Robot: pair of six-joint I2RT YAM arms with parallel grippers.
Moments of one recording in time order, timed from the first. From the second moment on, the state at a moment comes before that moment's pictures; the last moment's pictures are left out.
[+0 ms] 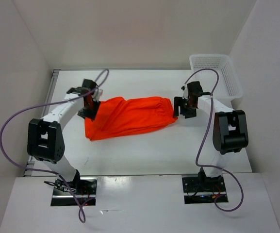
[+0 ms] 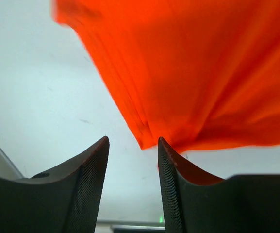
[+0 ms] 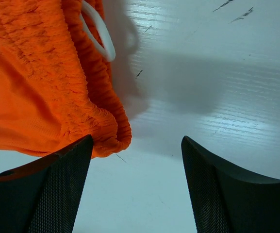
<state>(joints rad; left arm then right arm) -0.21 1.66 1.23 -0.87 -0.19 0.07 0.10 1.73 1.15 -0.53 -0.20 0.12</state>
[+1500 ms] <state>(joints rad) 0.04 2.15 1.67 -0.82 0.16 0.07 0.21 1.76 1.13 -0.50 -0.21 0.09</state>
